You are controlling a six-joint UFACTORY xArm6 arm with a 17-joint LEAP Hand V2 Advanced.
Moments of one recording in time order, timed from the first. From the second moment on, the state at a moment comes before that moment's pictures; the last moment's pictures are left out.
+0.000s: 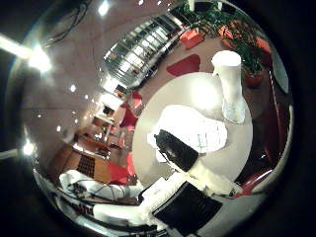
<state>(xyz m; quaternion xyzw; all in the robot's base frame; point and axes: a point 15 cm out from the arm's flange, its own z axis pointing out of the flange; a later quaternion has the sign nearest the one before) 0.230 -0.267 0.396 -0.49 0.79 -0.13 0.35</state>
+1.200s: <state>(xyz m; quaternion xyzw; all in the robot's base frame) 0.275 -0.320 0.242 -0.32 0.75 -0.01 0.58</state>
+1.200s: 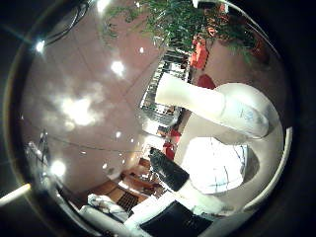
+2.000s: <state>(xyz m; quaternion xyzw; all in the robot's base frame) 0.430 -0.208 0.260 -0.34 0.70 0.09 0.62</state>
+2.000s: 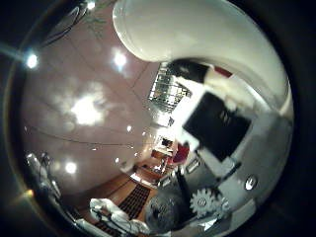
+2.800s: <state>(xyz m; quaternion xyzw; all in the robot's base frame) 0.415 -0.134 0.402 -0.58 0.66 0.11 0.47</state>
